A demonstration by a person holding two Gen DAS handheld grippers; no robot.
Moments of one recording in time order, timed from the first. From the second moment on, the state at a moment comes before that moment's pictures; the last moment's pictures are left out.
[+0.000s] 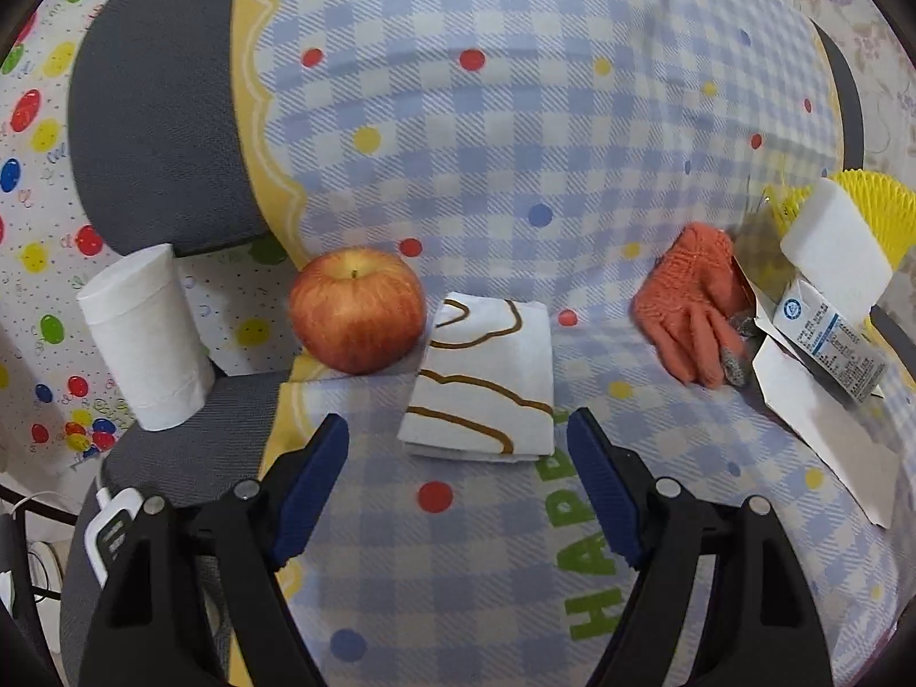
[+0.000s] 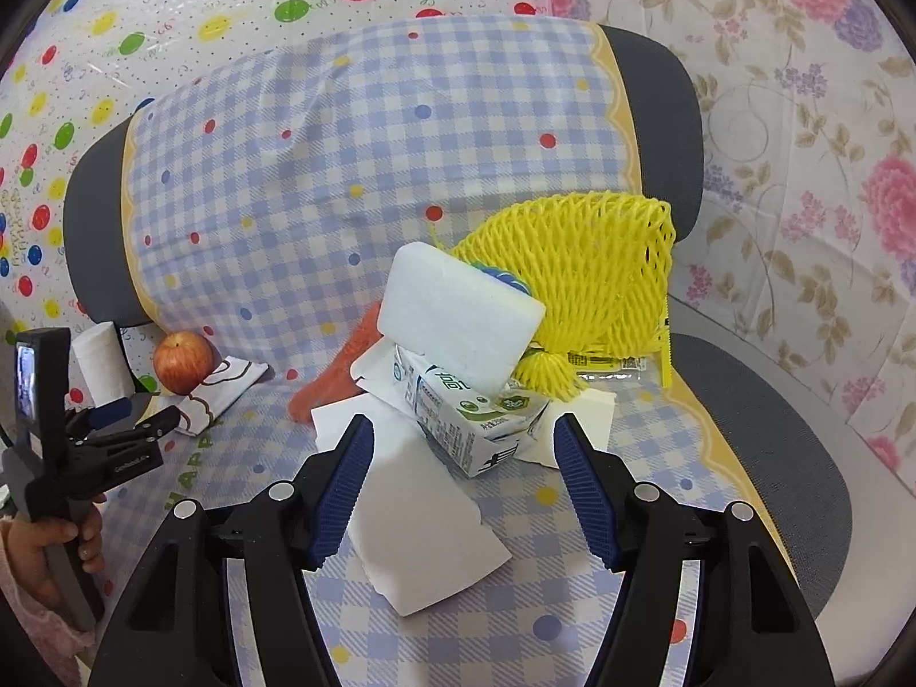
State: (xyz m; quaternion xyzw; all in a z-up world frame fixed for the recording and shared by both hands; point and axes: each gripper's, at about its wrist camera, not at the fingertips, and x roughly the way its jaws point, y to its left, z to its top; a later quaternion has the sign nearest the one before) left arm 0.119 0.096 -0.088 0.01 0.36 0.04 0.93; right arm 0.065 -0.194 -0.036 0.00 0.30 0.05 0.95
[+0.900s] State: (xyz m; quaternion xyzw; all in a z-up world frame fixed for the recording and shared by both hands) left arm 0.116 0.054 -0.074 0.05 0.37 -0.04 0.93; right arm 0.022 -0.228 -0.035 0.03 0.32 0.01 0.95
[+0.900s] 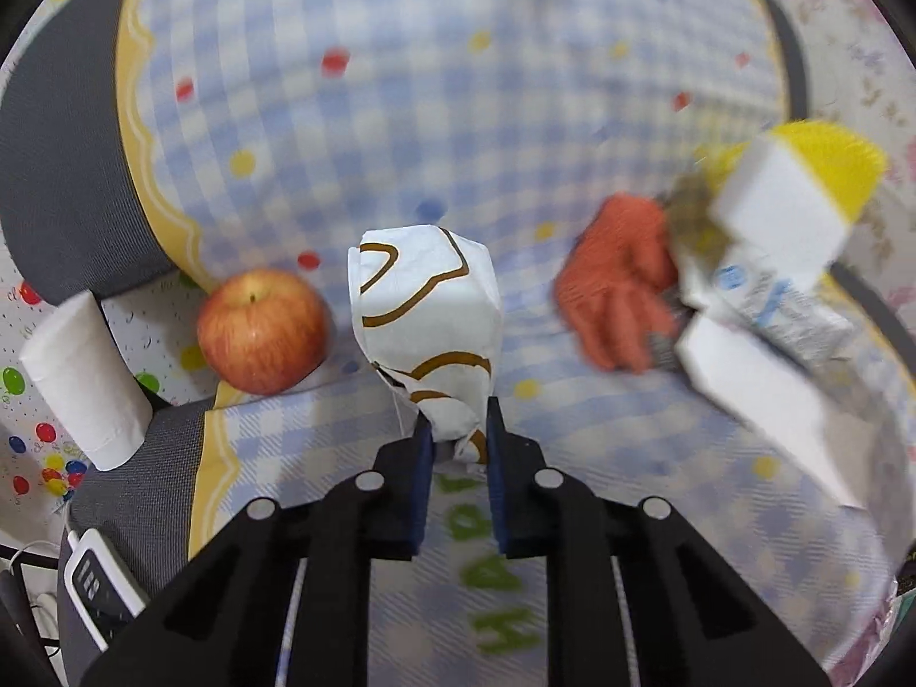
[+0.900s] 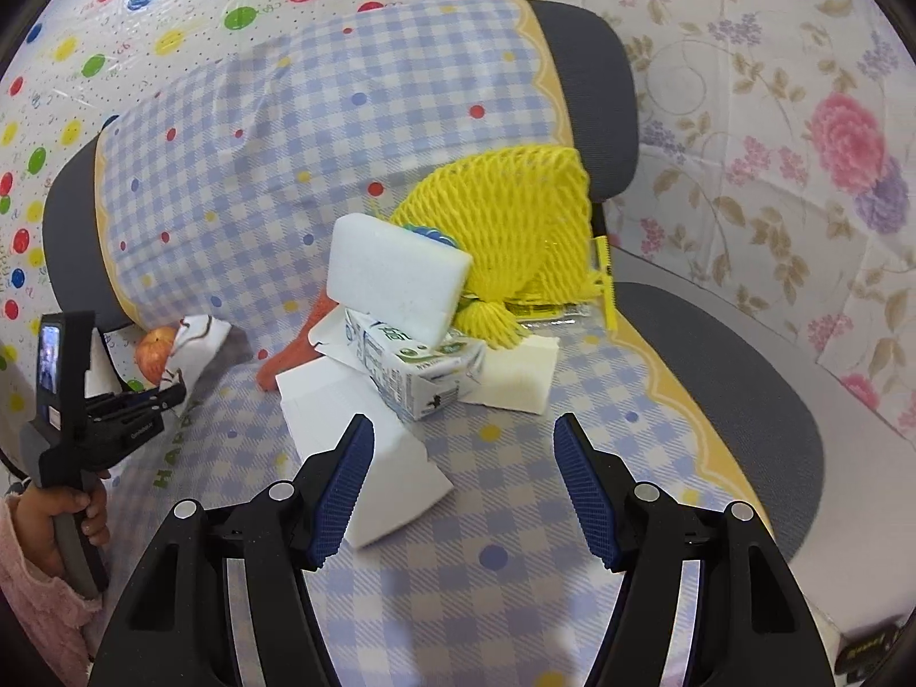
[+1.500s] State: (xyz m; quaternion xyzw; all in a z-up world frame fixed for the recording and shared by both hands) left arm 0.022 -0.005 -0.022 0.02 0.30 -0.13 0.94; right arm -0.043 -0.257 -0.004 0.05 0.28 -0.02 0.96
